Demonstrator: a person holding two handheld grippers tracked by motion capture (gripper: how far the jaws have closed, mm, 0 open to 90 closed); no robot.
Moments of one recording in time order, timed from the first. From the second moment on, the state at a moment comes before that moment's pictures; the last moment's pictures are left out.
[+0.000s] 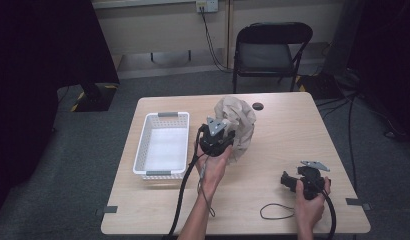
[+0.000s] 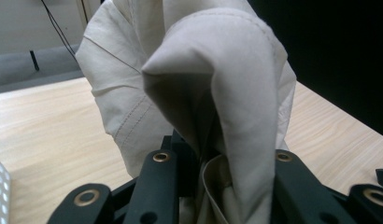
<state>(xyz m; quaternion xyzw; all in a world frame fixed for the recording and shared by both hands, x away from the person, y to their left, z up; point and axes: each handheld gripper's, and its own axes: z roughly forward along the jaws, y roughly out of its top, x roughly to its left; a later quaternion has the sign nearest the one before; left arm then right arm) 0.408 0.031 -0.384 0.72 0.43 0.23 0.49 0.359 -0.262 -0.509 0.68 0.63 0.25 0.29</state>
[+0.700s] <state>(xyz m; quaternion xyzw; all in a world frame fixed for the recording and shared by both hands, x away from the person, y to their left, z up) 0.417 0.007 -0.420 0.74 0.44 0.20 0.47 0.359 -0.262 -0.509 0.68 0.63 0.25 0.29</state>
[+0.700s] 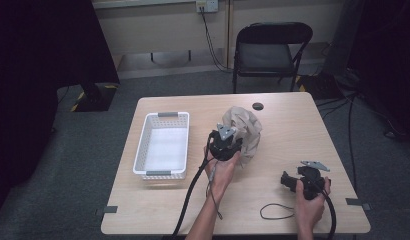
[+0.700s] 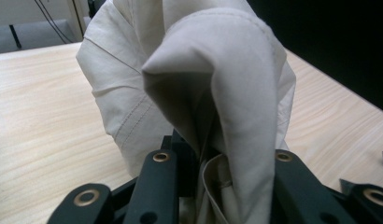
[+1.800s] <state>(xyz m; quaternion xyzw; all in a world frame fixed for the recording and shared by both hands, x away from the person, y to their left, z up) 0.433 -0.005 -0.470 0.76 0.47 0.16 0.42 0.359 -0.262 -0.509 0.68 0.63 0.25 0.29</state>
